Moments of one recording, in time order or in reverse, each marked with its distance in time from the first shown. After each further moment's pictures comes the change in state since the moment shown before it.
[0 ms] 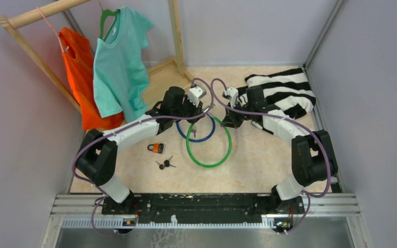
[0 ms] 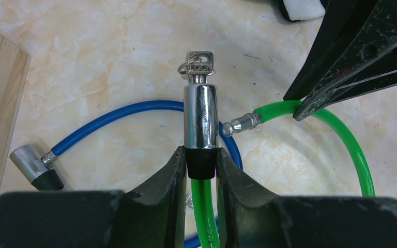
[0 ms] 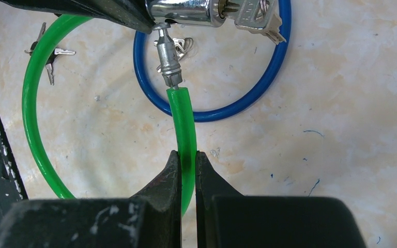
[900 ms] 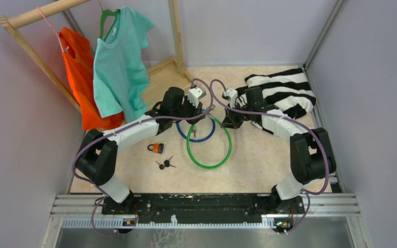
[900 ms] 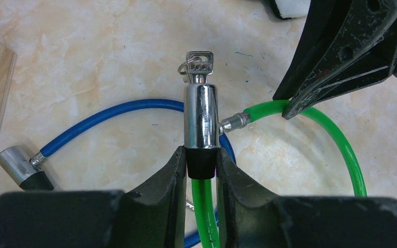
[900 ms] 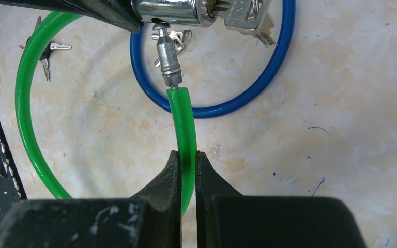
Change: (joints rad) left arm 0.004 0.000 -0.008 0.003 0.039 -0.013; right arm 0.000 0.024 0.000 -0.003 0.001 -0.006
